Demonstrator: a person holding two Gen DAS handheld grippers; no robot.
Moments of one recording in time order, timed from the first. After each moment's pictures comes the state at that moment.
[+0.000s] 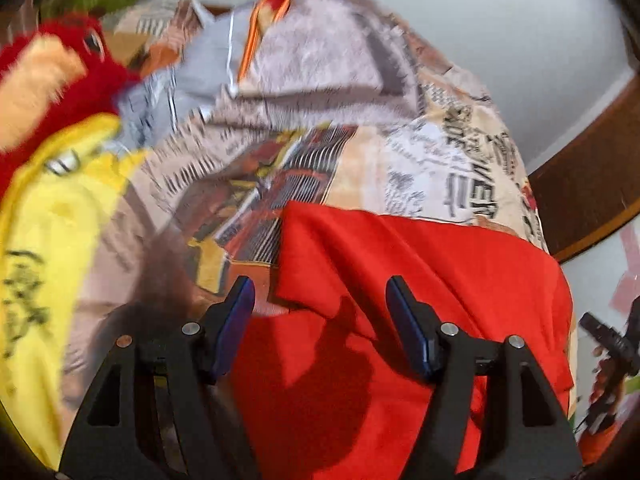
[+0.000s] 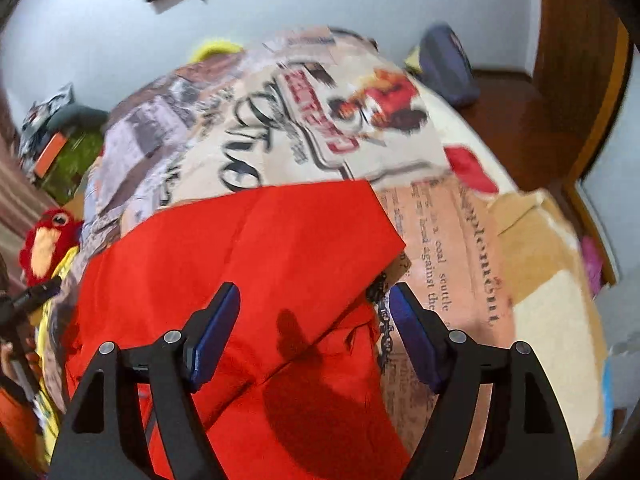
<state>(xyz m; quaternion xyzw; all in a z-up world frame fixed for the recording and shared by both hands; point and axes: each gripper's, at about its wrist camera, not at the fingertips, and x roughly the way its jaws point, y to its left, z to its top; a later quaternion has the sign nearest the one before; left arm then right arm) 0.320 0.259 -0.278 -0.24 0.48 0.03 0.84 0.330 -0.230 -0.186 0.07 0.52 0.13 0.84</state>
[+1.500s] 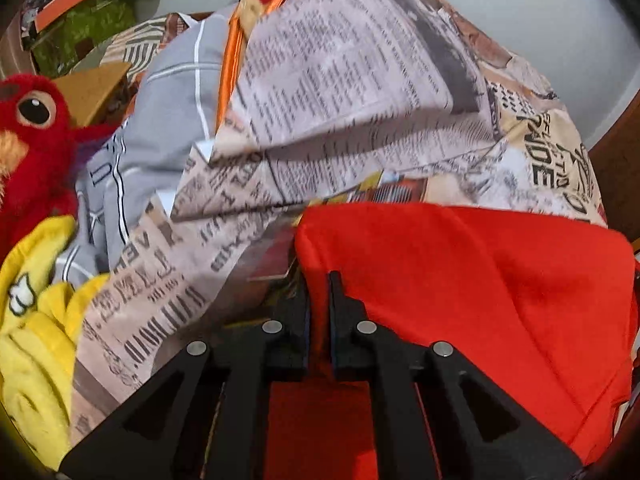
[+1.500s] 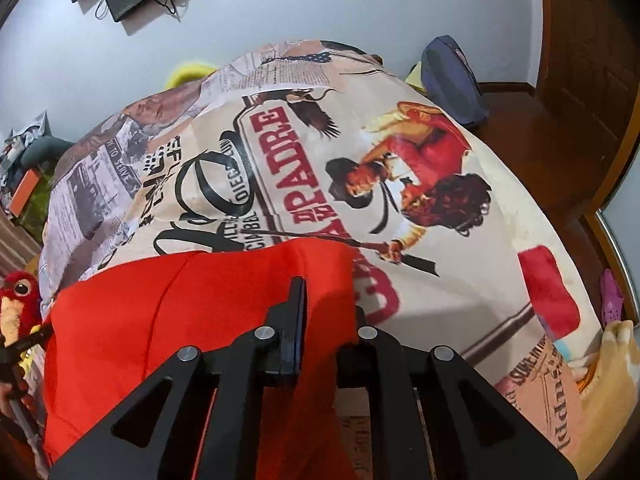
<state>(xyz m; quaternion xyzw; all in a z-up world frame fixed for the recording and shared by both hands) 0.444 0.283 -0.313 -0.16 0.50 0.09 0.85 0.469 -0.188 -0.217 0.06 0.46 0.11 0.88</state>
